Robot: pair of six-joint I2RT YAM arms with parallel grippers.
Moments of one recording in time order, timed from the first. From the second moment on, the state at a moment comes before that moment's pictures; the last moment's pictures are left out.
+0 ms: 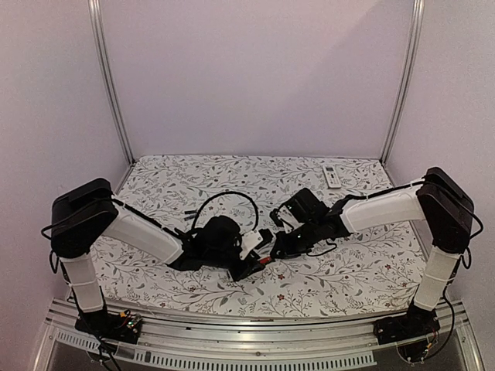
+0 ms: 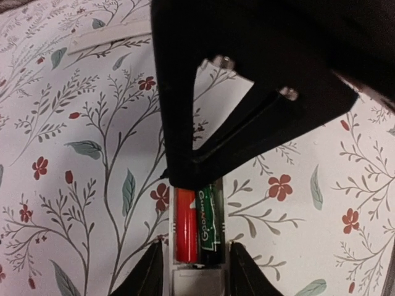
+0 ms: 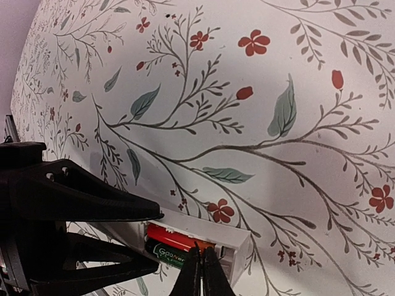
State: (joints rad) left arm -1.03 1.88 0.83 0.35 0.10 0.05; right arm 0.86 1.84 1.05 -0.20 -0.30 0.53
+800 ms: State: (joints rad) left arm -1.02 1.77 0.75 0.39 0.25 0.02; right arm 0.89 1.78 1.01 -0.26 -0.29 0.56
